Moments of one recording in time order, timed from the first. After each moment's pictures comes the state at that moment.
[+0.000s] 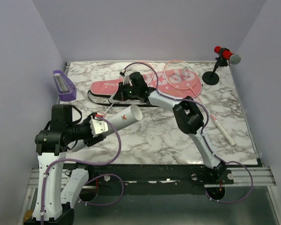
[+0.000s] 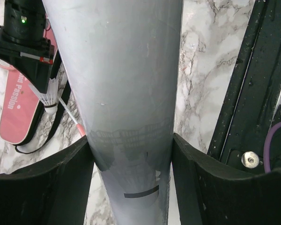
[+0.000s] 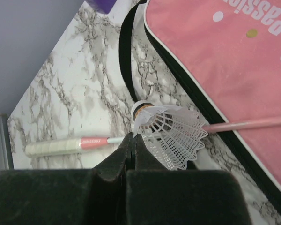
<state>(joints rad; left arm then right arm) -0.03 0.75 1.14 -1.32 0.81 1.12 0.73 2.46 1.96 0.09 -0.48 0.42</state>
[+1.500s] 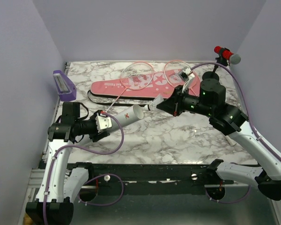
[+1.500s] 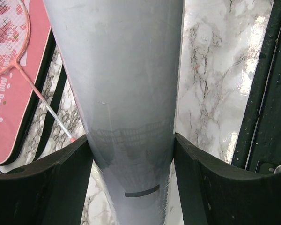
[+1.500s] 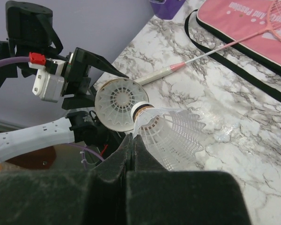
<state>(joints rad) -0.03 0.82 0.91 -1.06 0.85 1.16 0.74 1.06 1.27 -0.46 -0.32 0.45</state>
